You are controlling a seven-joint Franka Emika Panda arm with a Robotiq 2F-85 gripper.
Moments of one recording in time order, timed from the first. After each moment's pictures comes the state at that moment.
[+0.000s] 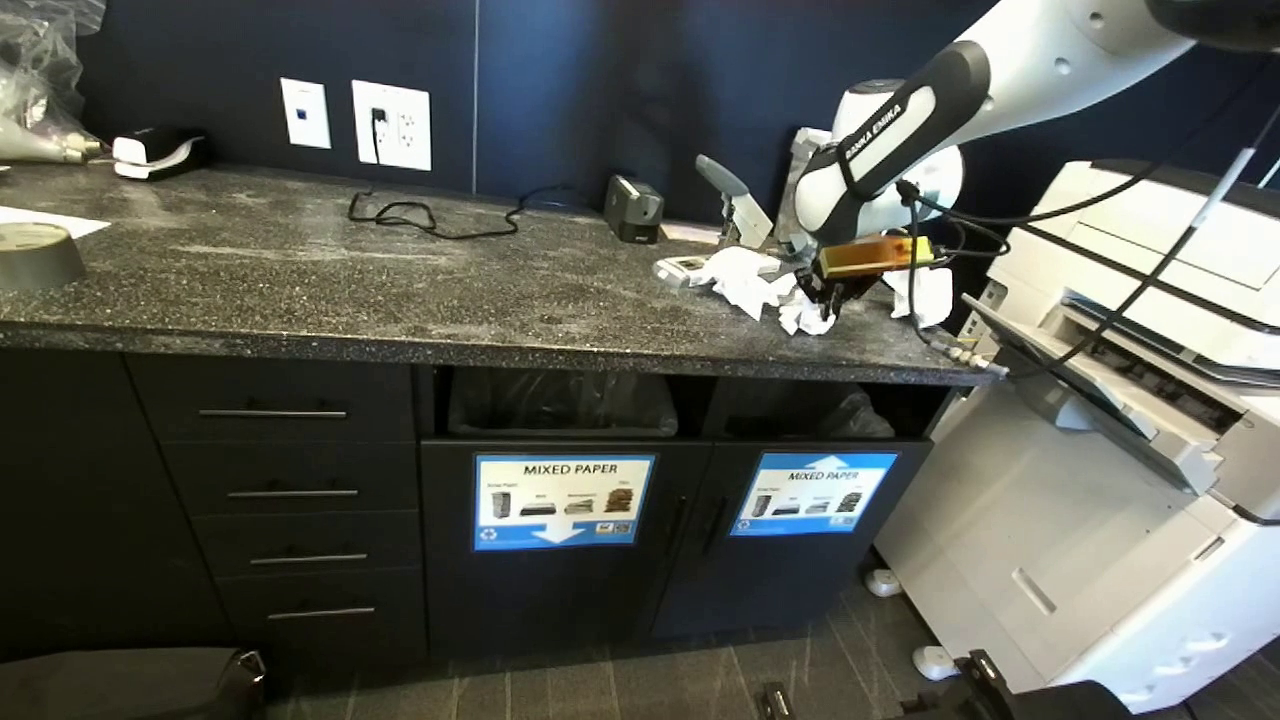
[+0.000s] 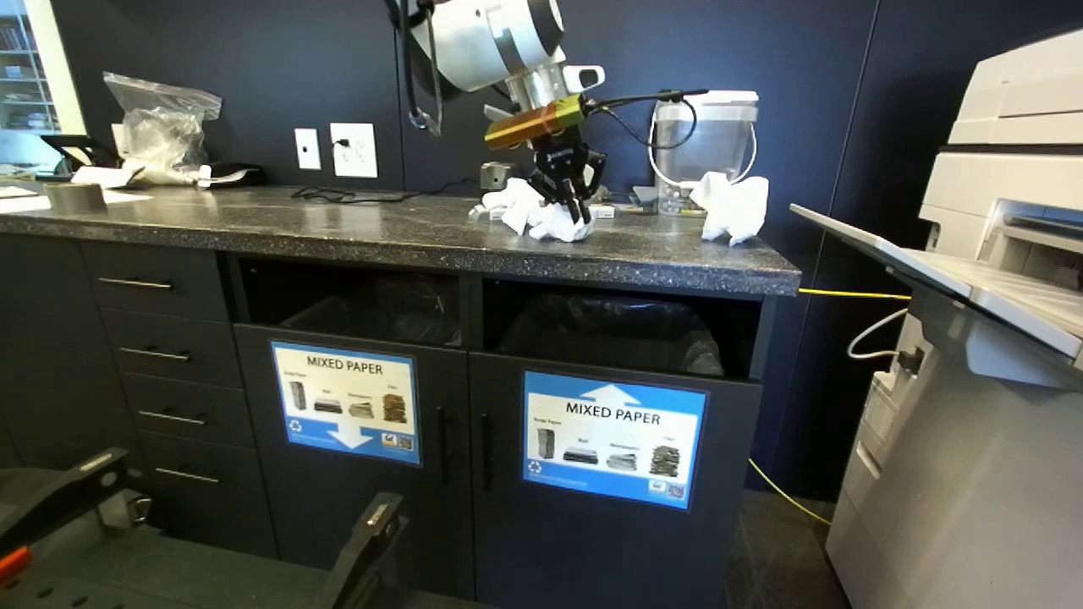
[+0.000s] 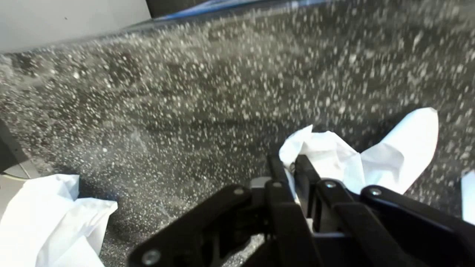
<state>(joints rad) 0.12 0.59 -0.29 -1.71 -0.28 2.51 0.23</state>
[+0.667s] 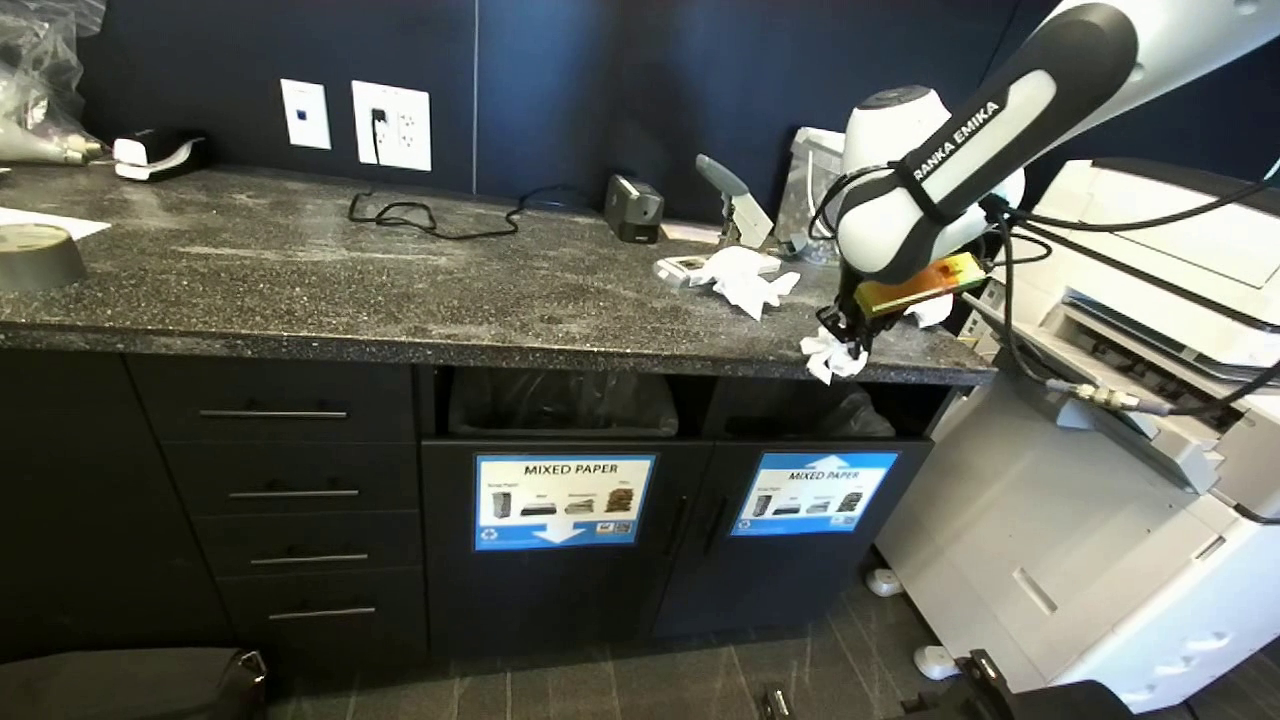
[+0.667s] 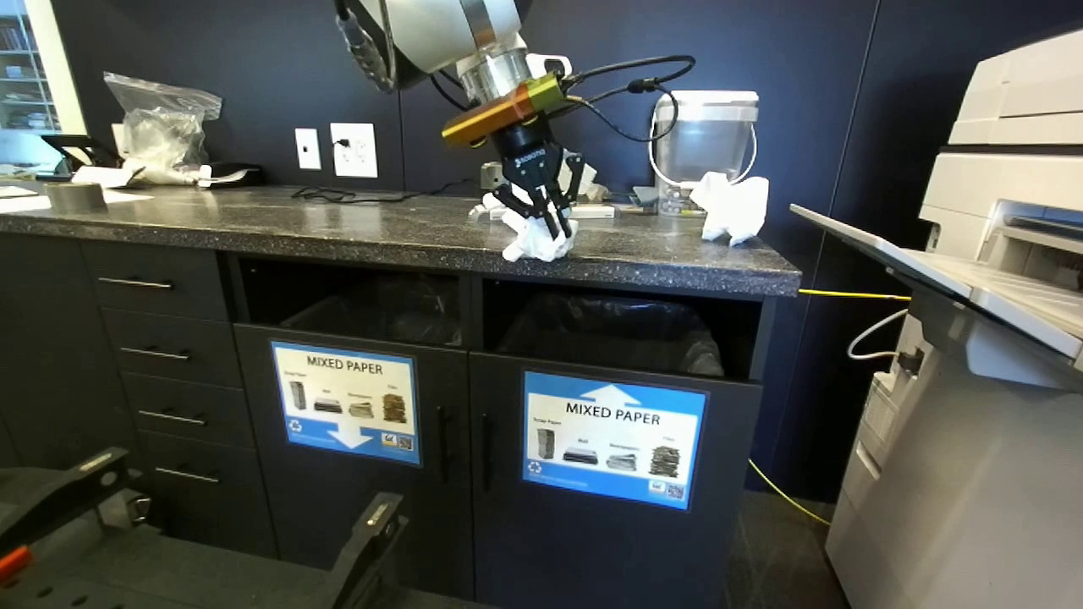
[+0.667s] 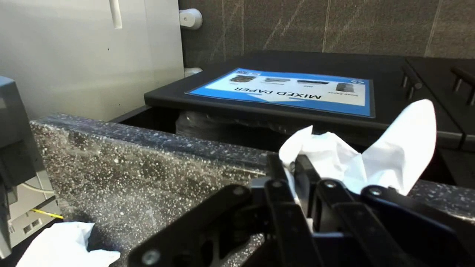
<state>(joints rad) 0.15 0.32 -0.28 -2.10 -0.57 2.54 0.31</state>
